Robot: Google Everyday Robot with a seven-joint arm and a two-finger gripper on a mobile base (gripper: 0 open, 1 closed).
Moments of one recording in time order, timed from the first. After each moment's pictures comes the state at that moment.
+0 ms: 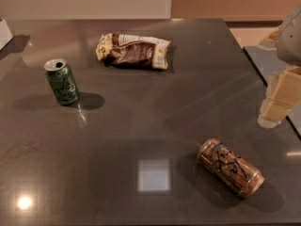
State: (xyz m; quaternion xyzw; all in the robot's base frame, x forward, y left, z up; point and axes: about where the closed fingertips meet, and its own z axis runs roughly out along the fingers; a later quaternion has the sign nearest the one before) arm 0.438 -0.217 0.976 -0.60 0.78 -0.03 0.16
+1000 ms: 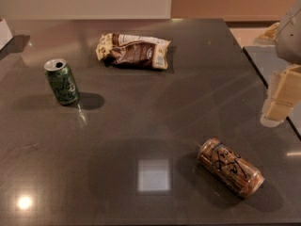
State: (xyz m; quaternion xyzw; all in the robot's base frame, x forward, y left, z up) arm 0.439 -0.211 0.980 -0.64 0.75 -0.04 0.16
